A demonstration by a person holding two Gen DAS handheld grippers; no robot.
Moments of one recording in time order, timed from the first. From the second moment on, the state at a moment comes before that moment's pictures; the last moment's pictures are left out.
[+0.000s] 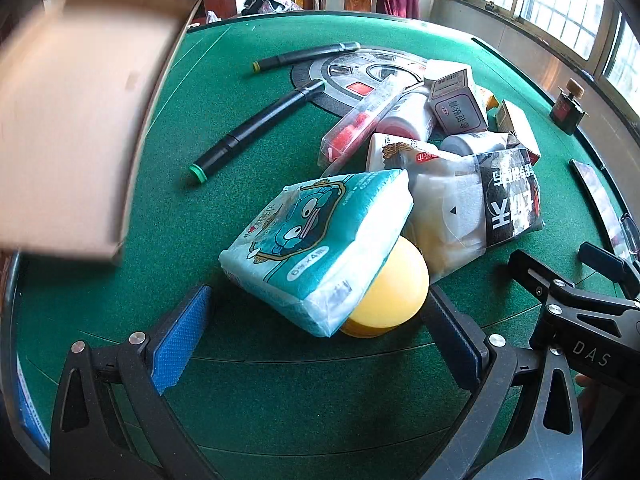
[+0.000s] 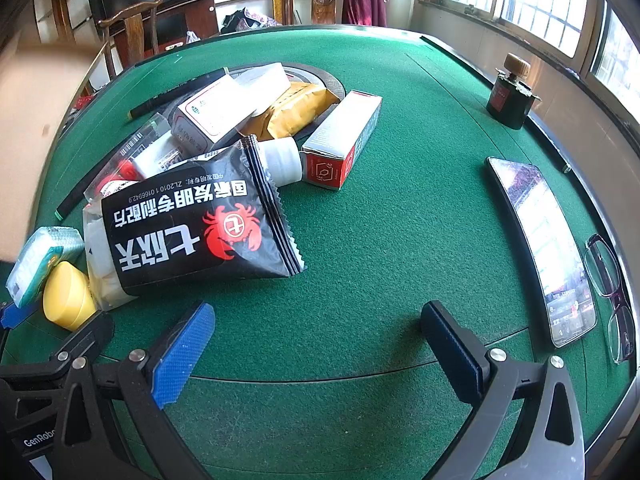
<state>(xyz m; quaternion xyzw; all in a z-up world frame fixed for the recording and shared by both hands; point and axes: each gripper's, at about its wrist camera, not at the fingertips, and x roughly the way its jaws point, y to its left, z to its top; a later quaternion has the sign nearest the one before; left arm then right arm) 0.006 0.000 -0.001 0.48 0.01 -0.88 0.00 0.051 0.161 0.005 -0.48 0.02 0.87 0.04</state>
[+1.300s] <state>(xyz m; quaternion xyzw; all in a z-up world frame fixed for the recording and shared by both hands) 0.006 0.000 0.001 0.48 0.01 -0.88 0.00 0.046 0.159 0.008 -0.48 0.01 0.87 0.04</state>
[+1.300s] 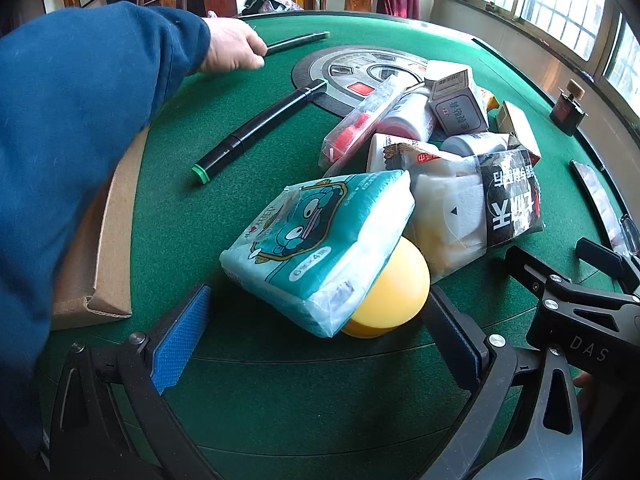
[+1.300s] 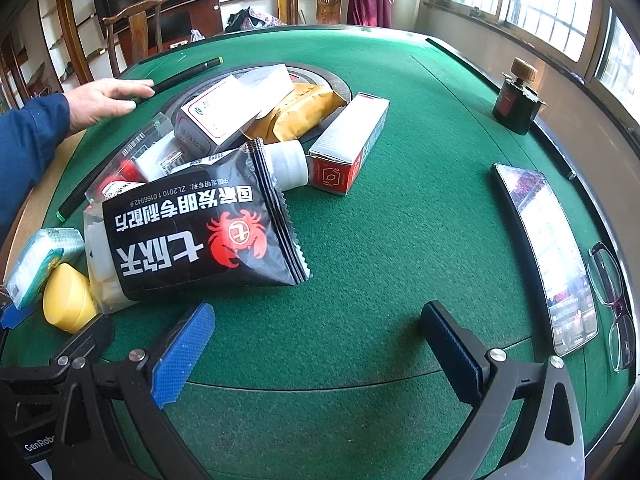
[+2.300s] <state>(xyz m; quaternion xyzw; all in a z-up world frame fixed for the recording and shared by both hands) 0.006 0.001 0.001 0.48 0.01 -0.88 0.00 0.046 0.162 0.007 -0.48 0.01 0.87 0.03</state>
